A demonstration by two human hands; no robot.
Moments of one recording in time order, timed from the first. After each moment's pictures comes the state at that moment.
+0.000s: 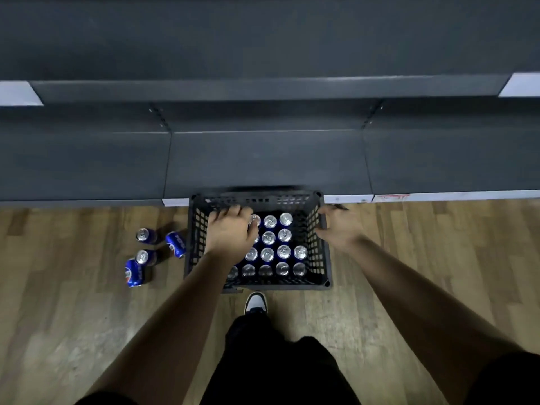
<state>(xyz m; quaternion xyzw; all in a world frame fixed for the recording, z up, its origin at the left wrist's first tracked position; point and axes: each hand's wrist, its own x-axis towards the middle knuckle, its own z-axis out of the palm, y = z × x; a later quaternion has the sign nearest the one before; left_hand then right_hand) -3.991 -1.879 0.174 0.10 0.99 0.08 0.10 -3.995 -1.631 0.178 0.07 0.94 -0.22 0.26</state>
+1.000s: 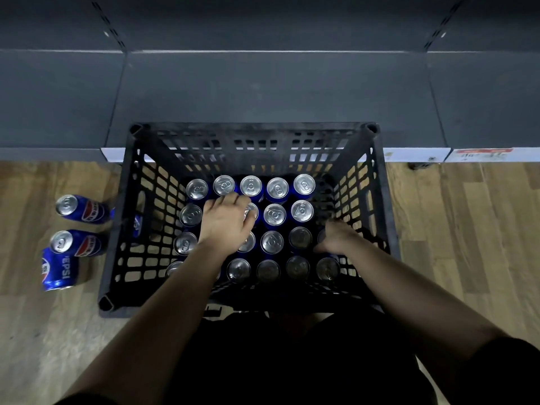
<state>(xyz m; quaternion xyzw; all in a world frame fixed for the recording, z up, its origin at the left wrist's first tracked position) -4.003 -1.888 -0.192 0.09 0.99 0.10 0.10 -3.999 -1.638 -0.225 0.10 0.89 -0.14 0.43</state>
